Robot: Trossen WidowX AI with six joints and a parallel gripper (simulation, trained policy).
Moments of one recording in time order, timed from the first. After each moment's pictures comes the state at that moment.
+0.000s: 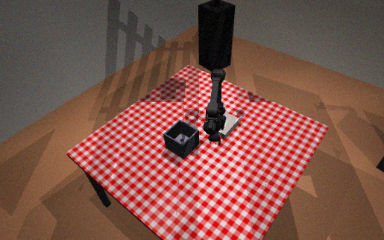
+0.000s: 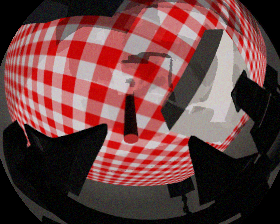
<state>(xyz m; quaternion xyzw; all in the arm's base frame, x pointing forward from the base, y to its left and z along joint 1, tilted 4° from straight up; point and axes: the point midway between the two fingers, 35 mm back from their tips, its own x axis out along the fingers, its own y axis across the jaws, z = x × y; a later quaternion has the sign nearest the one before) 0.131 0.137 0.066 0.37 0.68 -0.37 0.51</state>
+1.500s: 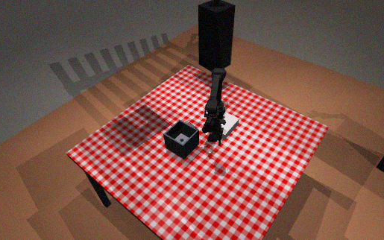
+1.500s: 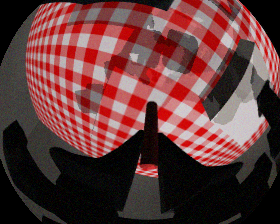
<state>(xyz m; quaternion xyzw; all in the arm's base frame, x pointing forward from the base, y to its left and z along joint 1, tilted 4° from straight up) 0.167 0.170 0.089 0.46 0.66 -0.26 0.53</state>
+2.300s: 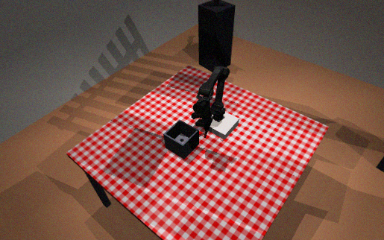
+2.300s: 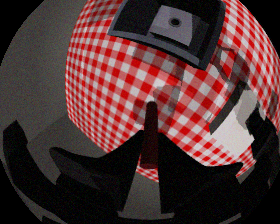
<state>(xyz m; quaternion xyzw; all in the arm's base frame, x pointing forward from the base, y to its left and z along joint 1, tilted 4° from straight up) 0.220 0.123 0.196 0.51 0.56 -0.20 0.62</state>
